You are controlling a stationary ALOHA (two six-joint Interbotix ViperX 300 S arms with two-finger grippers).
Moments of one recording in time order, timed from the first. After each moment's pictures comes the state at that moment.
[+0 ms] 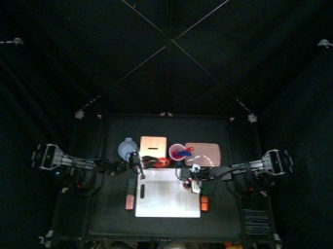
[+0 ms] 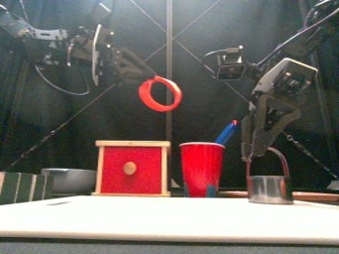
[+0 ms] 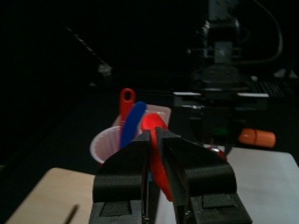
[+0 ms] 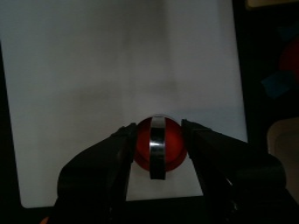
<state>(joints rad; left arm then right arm) 0.09 -0.48 1.07 -0.48 -0.73 0.43 0.02 -0.18 0.83 0.02 0.31 0.11</state>
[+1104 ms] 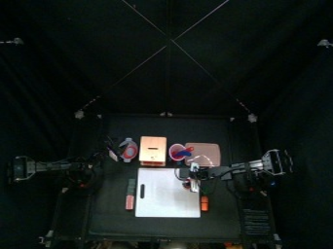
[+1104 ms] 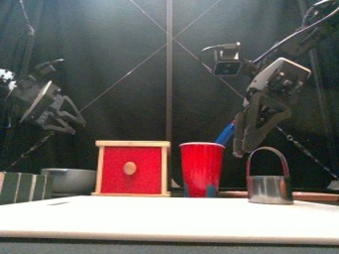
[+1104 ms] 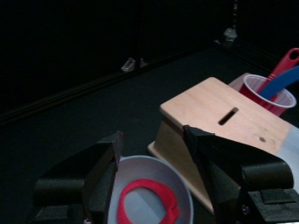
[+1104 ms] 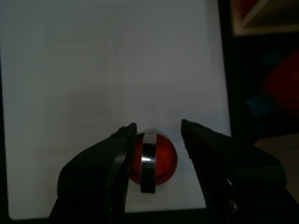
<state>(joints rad) 0.18 -0.65 1.33 -0.61 -0.60 0.43 0.01 -0.20 0.81 -0.03 0.13 0.10</state>
